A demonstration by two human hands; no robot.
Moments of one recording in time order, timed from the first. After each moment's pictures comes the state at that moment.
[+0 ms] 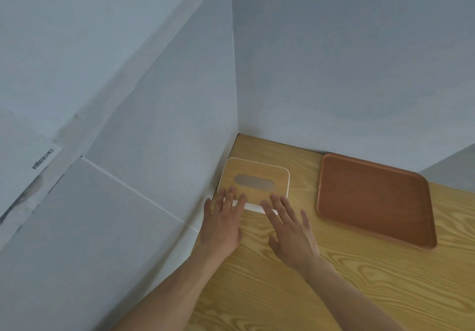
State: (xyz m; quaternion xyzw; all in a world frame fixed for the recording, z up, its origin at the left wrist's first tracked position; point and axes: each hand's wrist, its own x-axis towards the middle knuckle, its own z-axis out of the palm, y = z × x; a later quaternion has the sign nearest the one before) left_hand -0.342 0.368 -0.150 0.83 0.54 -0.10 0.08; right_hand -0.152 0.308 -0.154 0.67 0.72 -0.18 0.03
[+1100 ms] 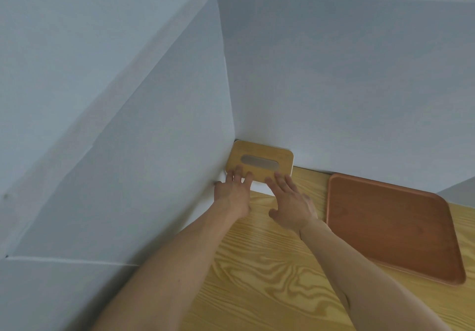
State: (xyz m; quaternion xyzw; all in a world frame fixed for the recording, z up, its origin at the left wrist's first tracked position) left_hand -0.281 0.511 -0.114 0.82 0.52 -0.22 0.09; right_hand -0.123 0.450 -0.144 0.71 0.67 -0.23 0.02
